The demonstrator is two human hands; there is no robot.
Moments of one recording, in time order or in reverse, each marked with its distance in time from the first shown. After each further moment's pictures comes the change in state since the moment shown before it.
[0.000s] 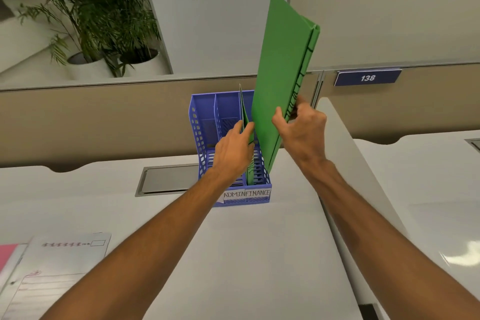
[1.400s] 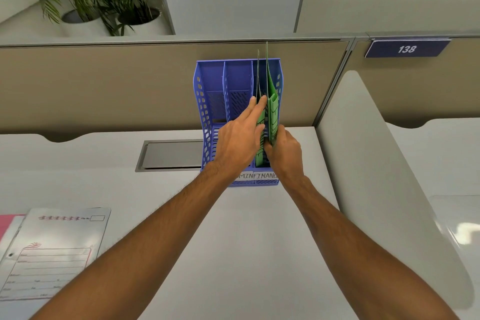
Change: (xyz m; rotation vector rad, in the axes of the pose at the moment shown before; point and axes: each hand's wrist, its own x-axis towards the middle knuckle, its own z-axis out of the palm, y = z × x) left_hand -0.004 -0.021 0.024 -0.118 0.073 -0.017; right_hand -0.100 0.075 0.115 -0.152 -0.431 0.257
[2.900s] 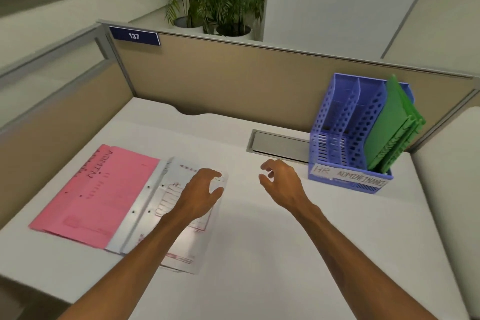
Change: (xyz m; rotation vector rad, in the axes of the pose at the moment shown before) left_hand -0.327 -0.315 -0.182 -0.211 -0.131 -0.472; right_hand -0.195 -0.282 0.113 0.076 -0.480 -0.234
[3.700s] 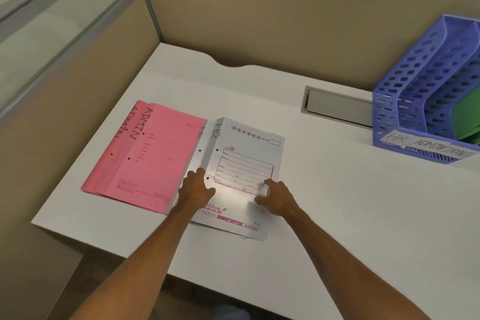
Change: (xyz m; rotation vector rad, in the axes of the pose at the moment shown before) left_hand -0.020 -0.224 -0.031 0.098 -0.201 -0.500; right_hand -0.025 -0.085 0.226 -0.022 -0.572 0.476
